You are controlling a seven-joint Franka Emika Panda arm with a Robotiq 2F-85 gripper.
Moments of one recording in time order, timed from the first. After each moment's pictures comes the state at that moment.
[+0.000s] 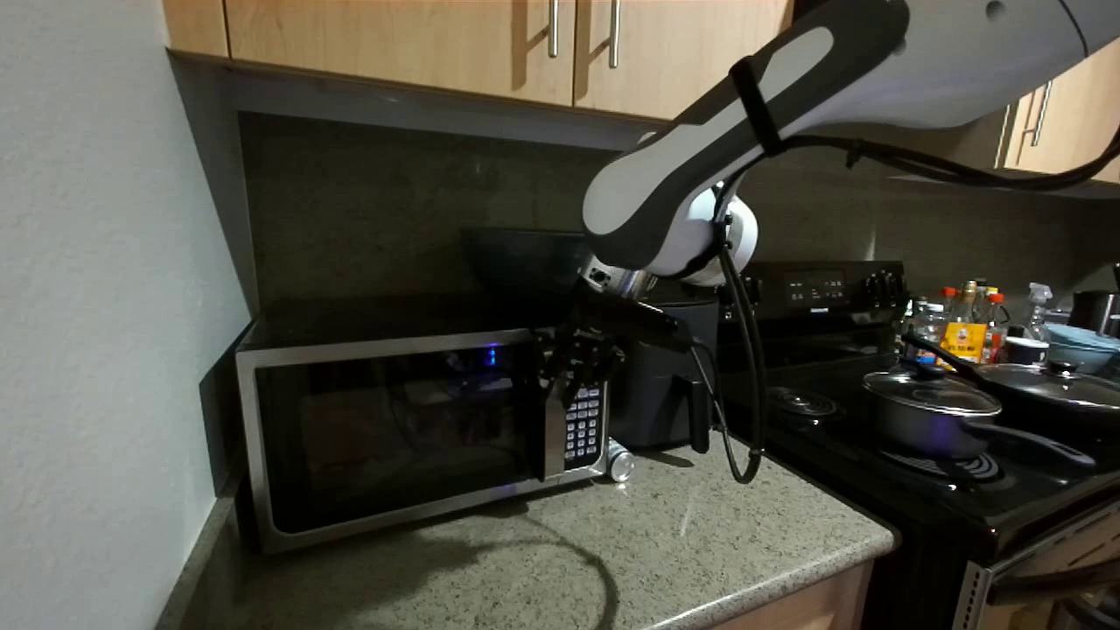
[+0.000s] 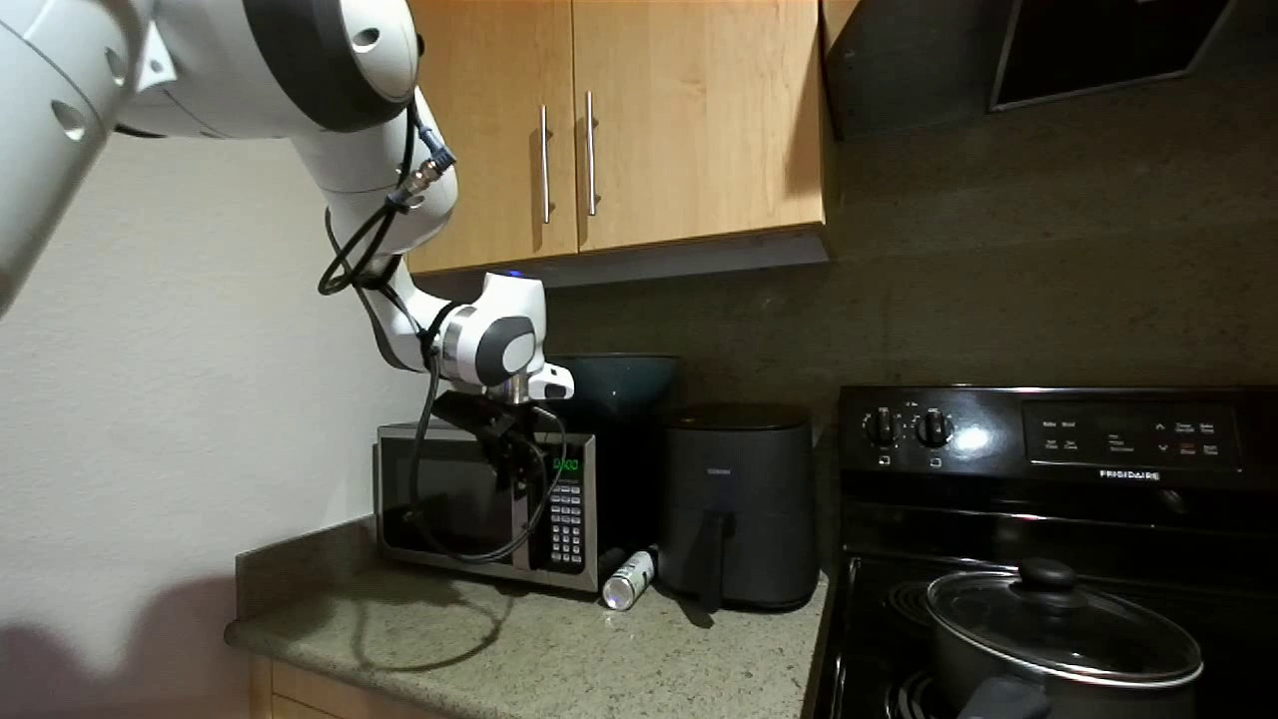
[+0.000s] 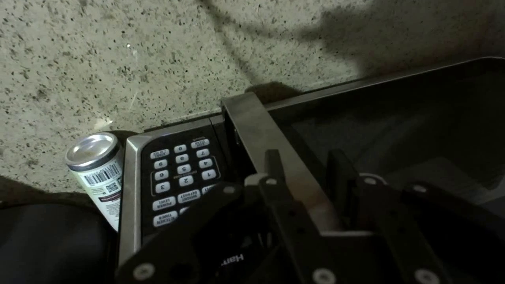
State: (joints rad) arm 0.17 0.38 0.13 -1.83 0.22 2.57 0.26
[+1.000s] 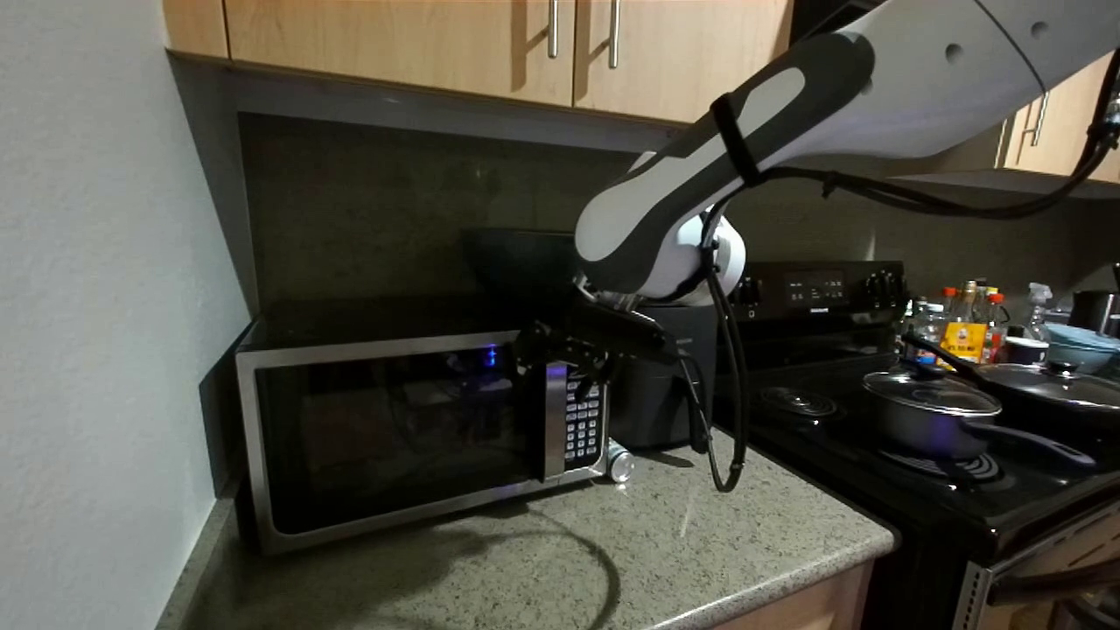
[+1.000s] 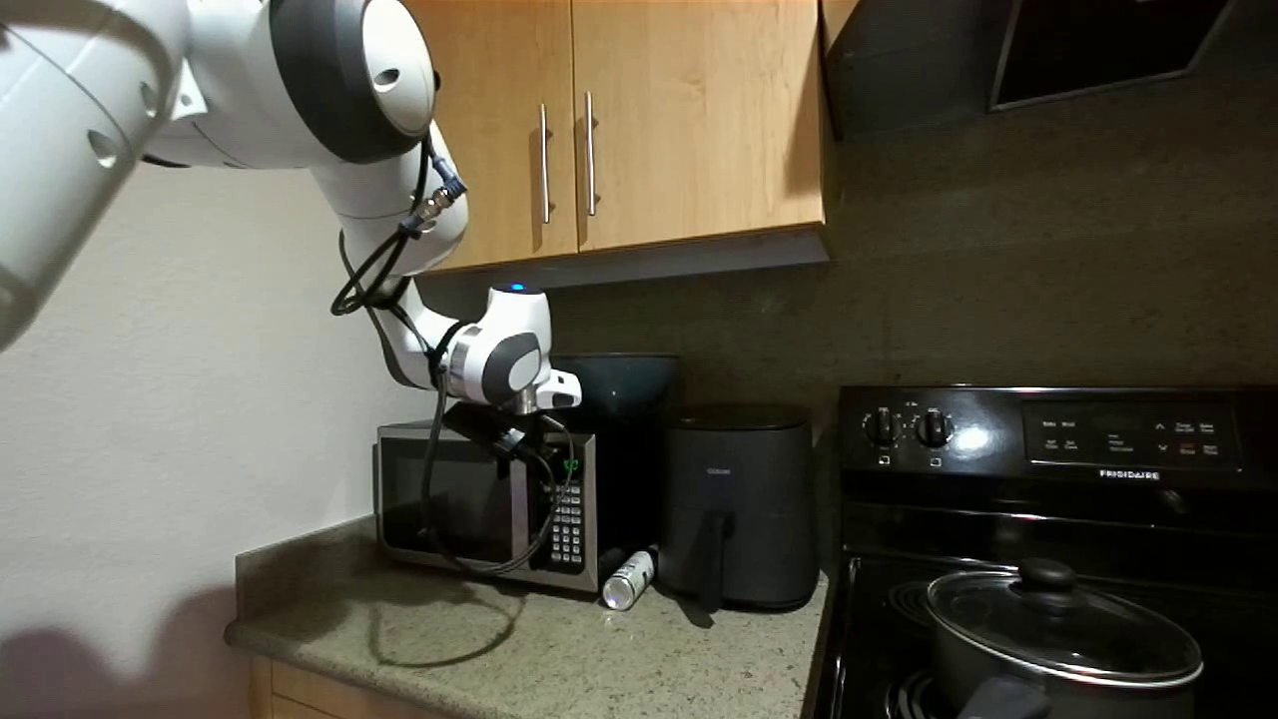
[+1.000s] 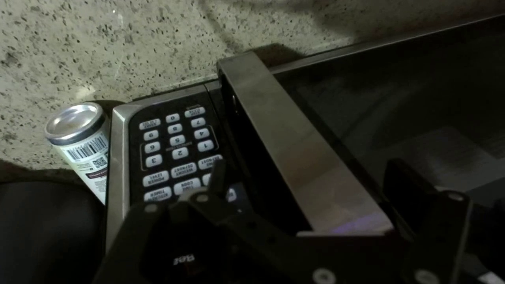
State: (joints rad) arm 0.17 0.44 0.13 -1.79 0.22 2.68 0.26
